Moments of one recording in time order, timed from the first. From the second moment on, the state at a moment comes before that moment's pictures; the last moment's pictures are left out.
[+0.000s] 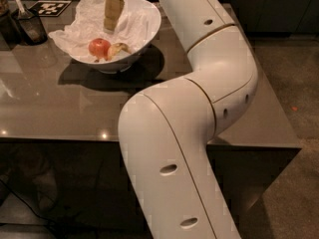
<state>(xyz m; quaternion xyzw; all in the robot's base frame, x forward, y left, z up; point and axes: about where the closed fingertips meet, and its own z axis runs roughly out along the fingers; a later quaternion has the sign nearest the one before) 0.767 0.106 0.988 -0.65 0.70 -0.01 0.28</state>
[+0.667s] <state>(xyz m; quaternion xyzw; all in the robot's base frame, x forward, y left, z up) 0.773 0.098 0.968 -0.65 0.71 -0.01 0.26</state>
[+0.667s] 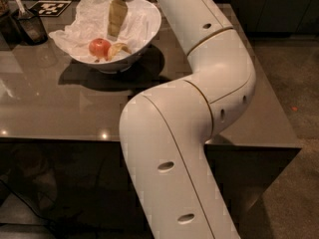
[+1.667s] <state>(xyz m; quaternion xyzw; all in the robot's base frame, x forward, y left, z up) 0.778 0.099 0.948 -0.65 0.72 0.01 0.25</state>
